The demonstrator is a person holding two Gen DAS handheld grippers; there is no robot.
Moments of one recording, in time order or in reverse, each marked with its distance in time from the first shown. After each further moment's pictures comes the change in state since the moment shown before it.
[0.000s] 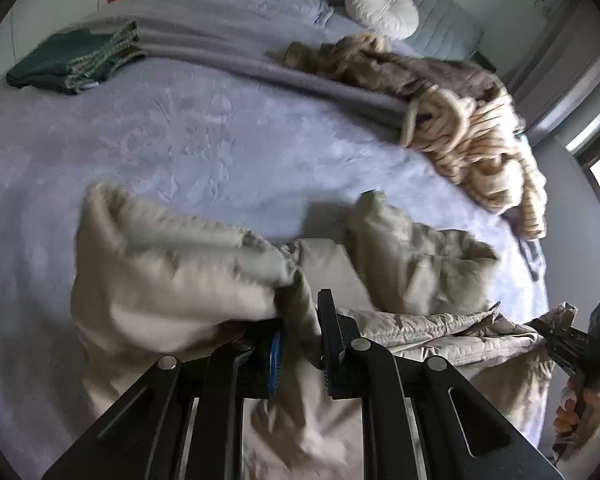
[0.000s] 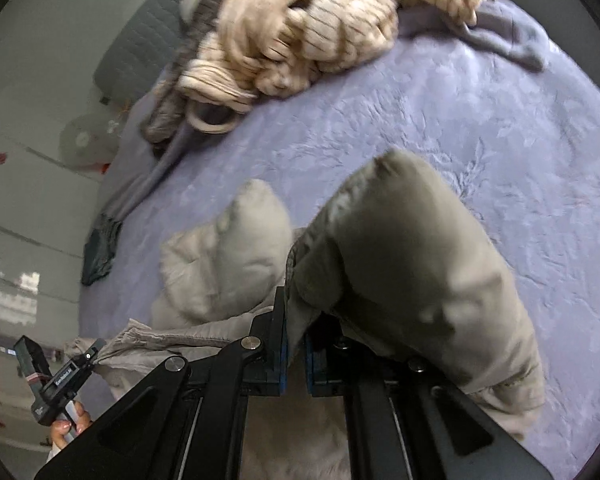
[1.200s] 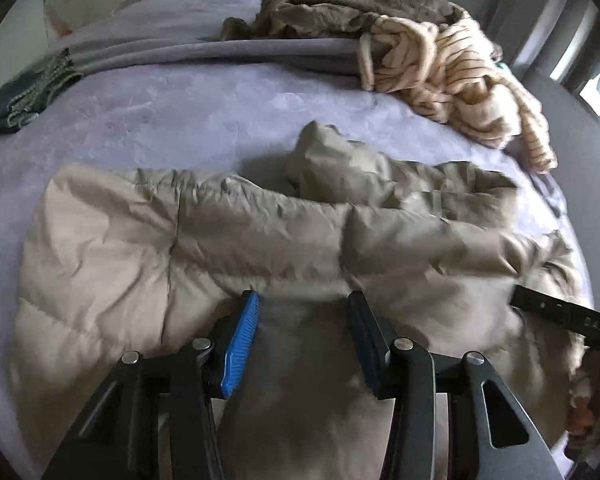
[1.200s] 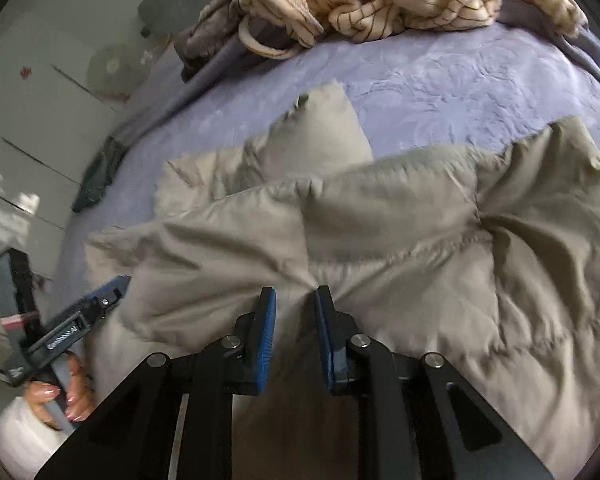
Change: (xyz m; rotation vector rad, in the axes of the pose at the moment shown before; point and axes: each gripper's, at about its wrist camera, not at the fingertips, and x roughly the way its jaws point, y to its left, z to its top) left arm 0.078 -0.061 -0.034 0.210 -0.006 0.053; right arm 0.086 0.040 -0.041 -0.285 0.073 -0.001
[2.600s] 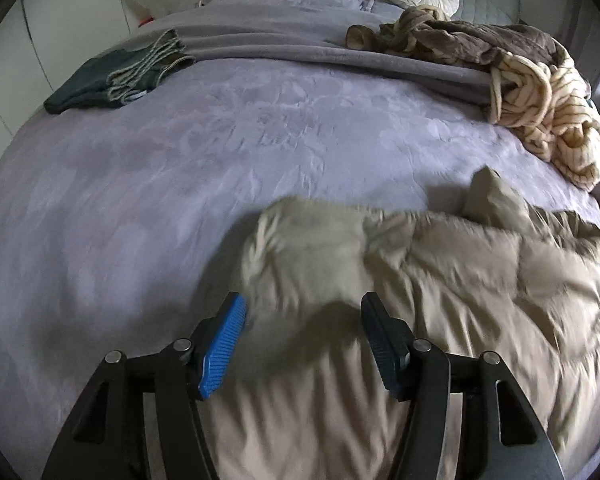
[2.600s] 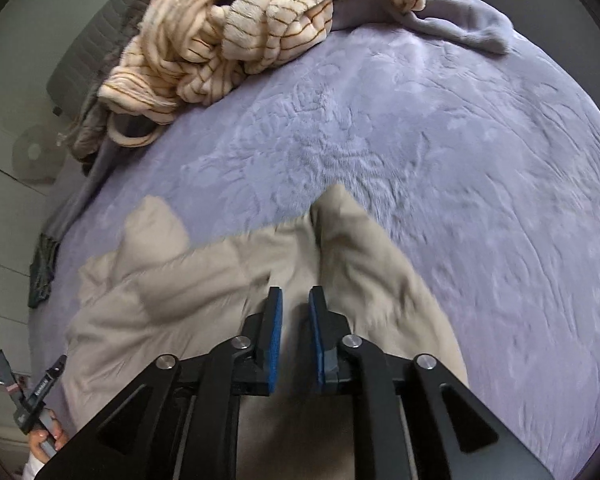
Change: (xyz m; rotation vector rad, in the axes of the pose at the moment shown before) left arm -0.037 0.104 0.001 -0.136 0.016 0.251; right arm -0.064 -0.097 0.013 0.311 -0.106 -0.176
